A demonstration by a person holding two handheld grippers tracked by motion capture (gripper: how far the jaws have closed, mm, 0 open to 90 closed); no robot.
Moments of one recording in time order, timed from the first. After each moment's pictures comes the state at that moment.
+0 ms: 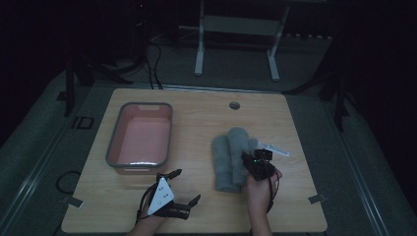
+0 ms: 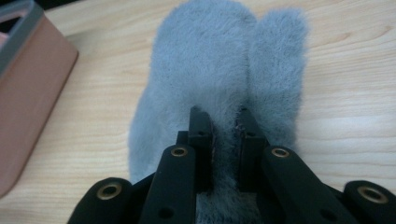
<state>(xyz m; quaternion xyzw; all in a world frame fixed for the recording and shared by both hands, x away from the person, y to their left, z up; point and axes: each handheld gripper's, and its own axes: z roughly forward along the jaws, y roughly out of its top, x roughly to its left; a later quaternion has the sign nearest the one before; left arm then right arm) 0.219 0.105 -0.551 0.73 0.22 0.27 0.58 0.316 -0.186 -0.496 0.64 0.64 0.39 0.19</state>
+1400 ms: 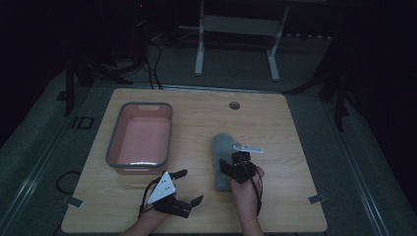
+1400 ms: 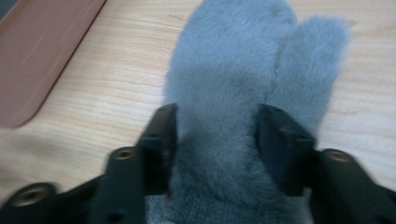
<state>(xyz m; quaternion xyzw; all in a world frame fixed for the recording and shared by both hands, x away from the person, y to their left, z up) 0.232 0.104 -0.553 0.74 0.24 0.17 0.60 0.317 -0.145 -0.505 0.56 0.73 0.35 0.16</state>
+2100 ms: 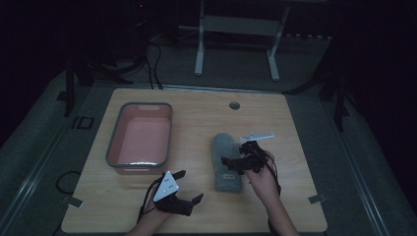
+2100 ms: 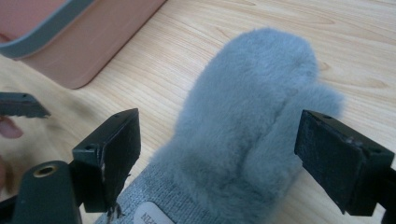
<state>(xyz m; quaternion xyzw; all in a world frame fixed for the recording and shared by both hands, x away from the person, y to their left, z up) 0.237 0.099 -0.557 0.75 0.30 0.18 0.56 0.345 -0.177 -0.474 0.43 0.82 0.38 0.09</state>
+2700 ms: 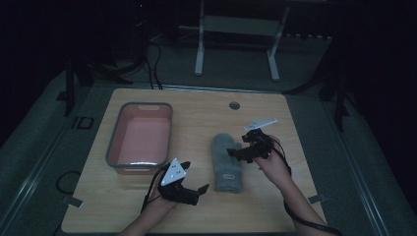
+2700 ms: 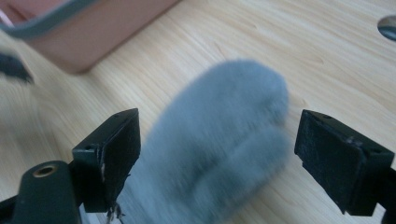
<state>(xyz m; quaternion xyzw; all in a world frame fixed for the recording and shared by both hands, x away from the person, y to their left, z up) 0.260 0.084 -0.518 0.77 0.31 0.15 0.54 0.377 -0.193 -0.455 0.35 0.86 0.37 0.10</state>
